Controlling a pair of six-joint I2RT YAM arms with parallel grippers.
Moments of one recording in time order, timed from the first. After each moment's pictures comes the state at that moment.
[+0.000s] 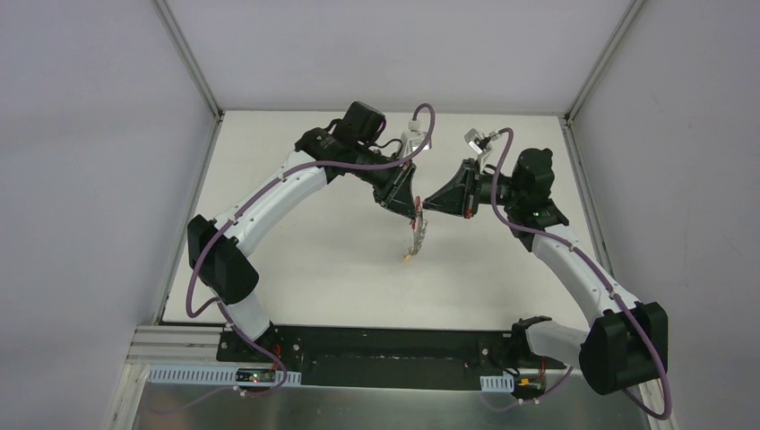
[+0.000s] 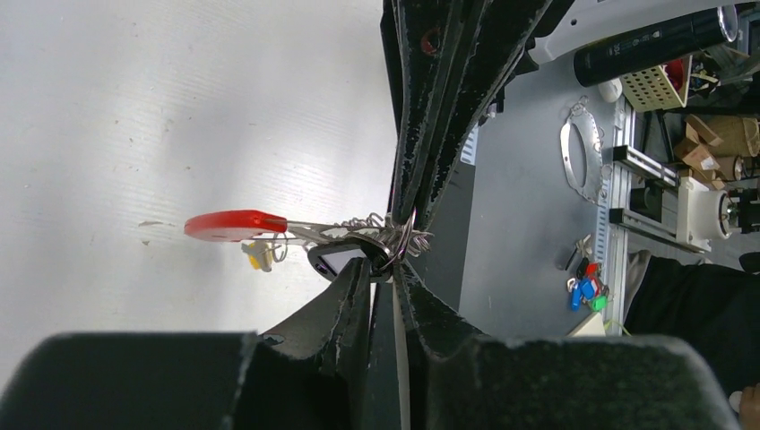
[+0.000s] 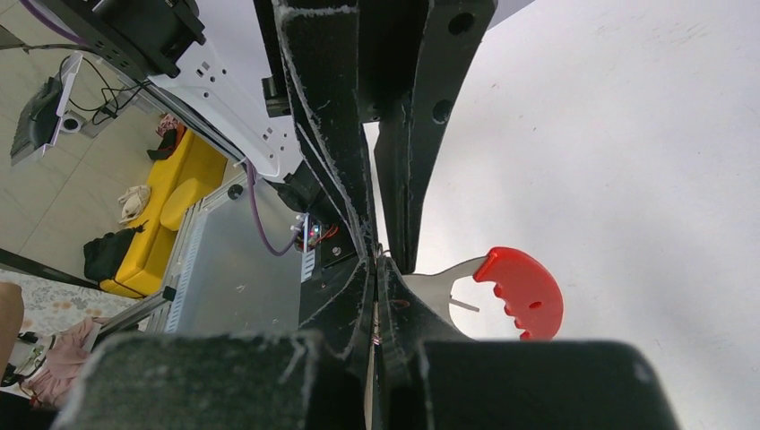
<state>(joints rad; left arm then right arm) -0.68 1.70 1.73 -0.85 0.89 0.04 0.30 1.17 0.85 0.27 -1.19 0.53</state>
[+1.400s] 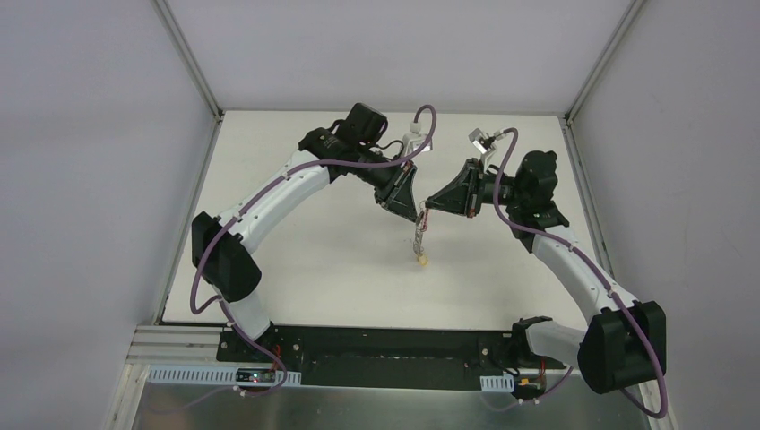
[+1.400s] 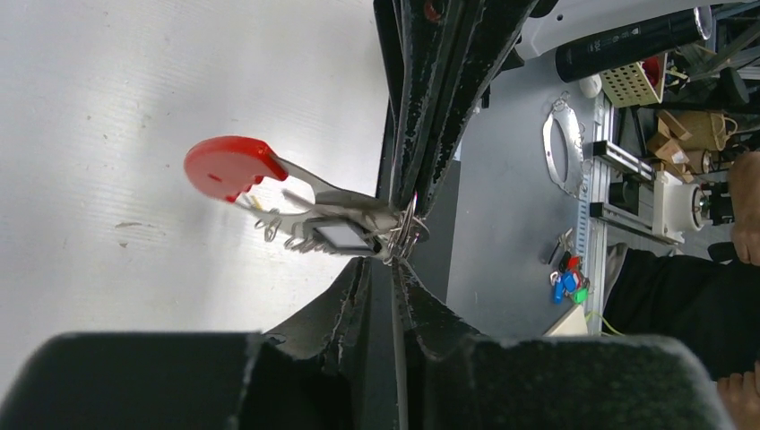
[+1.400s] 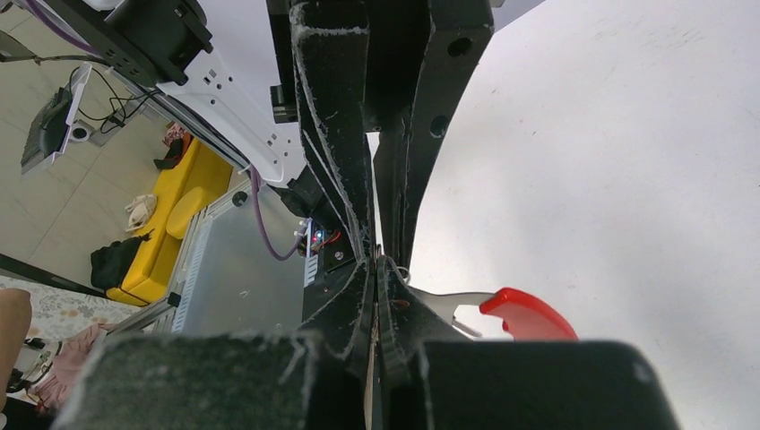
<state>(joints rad) -0.68 1.72 1.73 -0.85 0.94 0.03 0.27 1.17 0.82 0.37 -1.21 0.59</state>
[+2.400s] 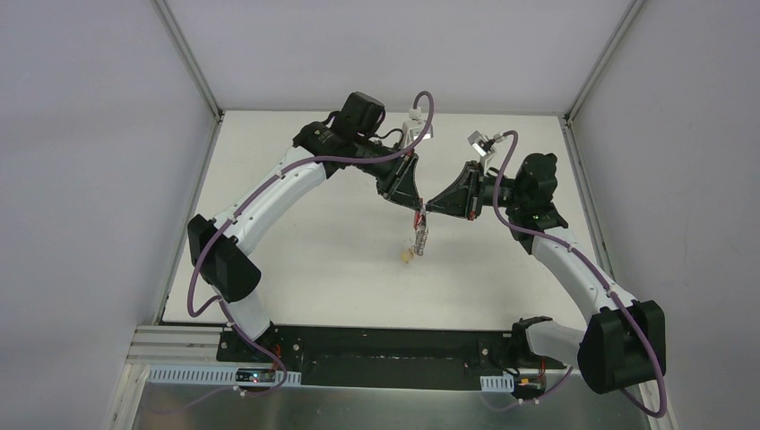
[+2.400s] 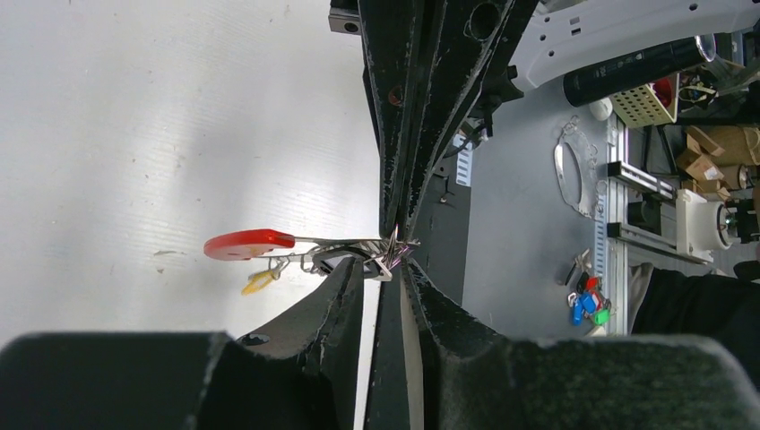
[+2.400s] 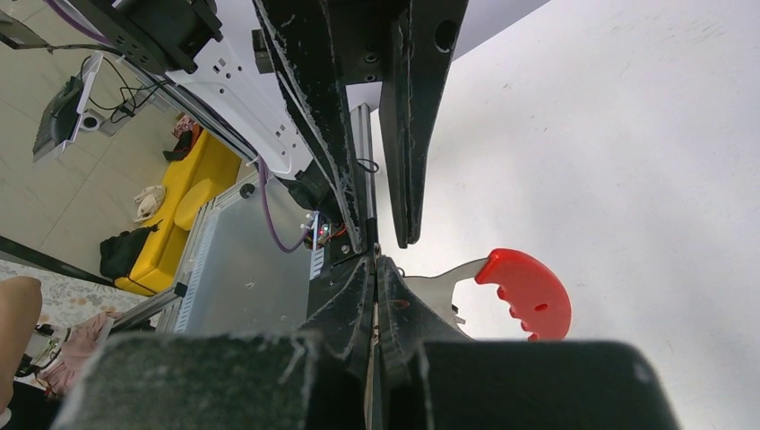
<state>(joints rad) -0.67 1.72 1.80 -0.83 0.92 0.02 0.27 1.17 0.80 0.41 -1.24 0.61</state>
